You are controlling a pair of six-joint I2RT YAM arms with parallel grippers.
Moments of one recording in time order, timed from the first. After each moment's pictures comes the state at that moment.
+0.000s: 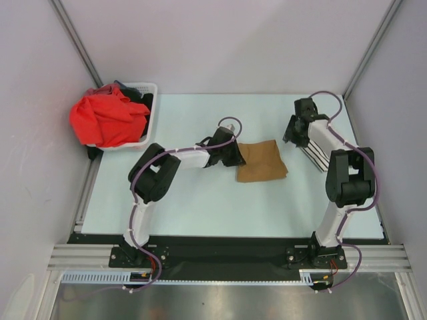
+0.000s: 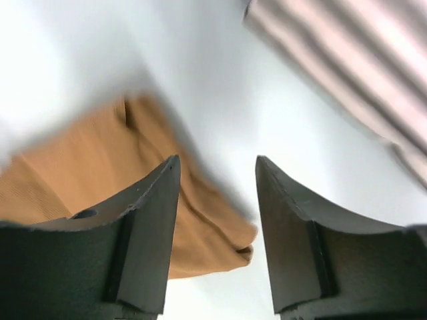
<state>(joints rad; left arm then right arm) -0.68 2.15 1.38 0.01 0.19 -0.80 0.10 1.85 1.37 -0.55 0.10 0.46</state>
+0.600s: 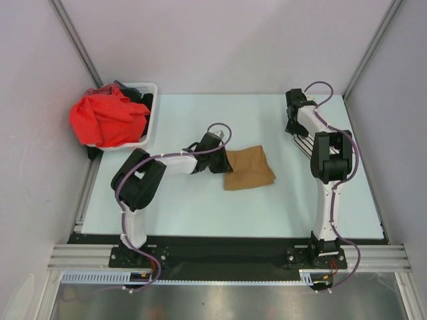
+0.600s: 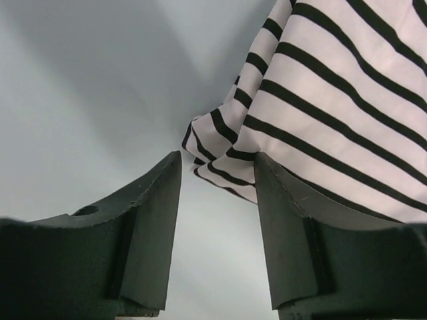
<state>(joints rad) -0.64 1.96 1.15 -0.01 0.19 -0.71 0.10 2.24 1.86 -0.73 0.45 0.46</state>
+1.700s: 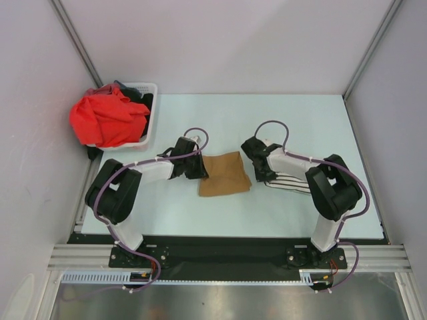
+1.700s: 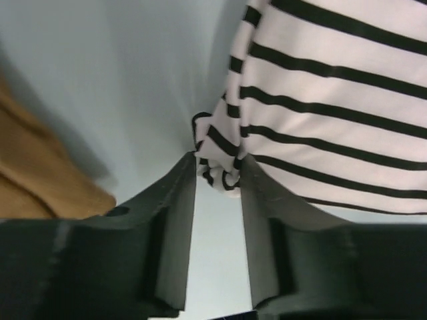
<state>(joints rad) -0.48 1.72 0.89 -0.09 0.20 -0.56 0.58 1.79 1.13 -0.63 0.40 0.47</state>
